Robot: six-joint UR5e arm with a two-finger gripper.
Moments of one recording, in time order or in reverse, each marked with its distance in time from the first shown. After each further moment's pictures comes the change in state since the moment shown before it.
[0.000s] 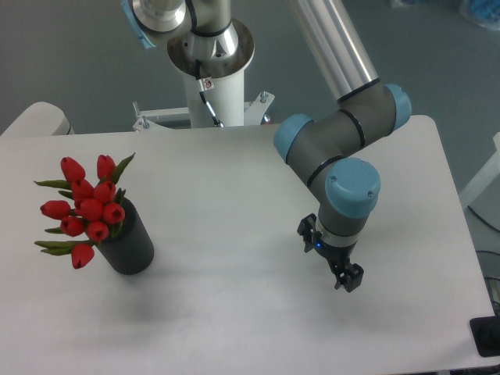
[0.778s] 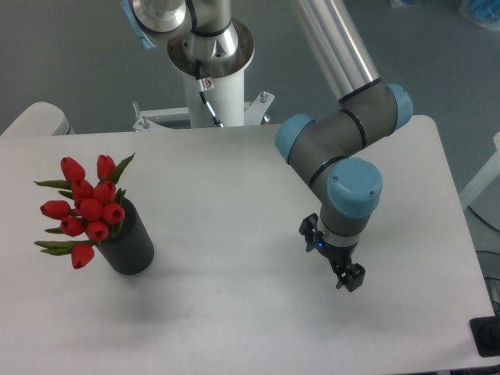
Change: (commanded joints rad) arm 0.008 -0.006 0.008 0.003 0.011 0.028
